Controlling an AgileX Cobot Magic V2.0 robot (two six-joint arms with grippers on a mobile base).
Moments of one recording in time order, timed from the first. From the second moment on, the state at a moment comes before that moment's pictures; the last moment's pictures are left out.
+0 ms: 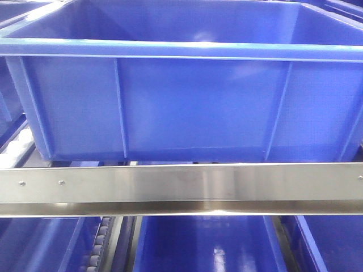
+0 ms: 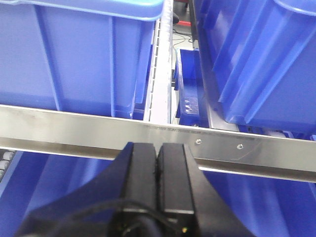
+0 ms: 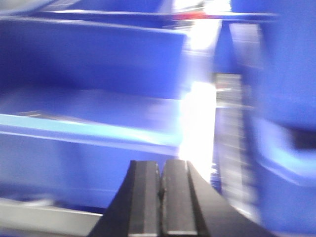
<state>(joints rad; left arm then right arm) -0.04 -0.01 0.03 -0.08 0.25 -0.06 0.06 0.10 -0.18 -0.10 0.20 0.14</state>
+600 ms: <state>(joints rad) -0.04 -0.01 0.03 -0.08 0.25 -0.06 -0.01 -0.01 0.03 -0.09 0.08 0.13</state>
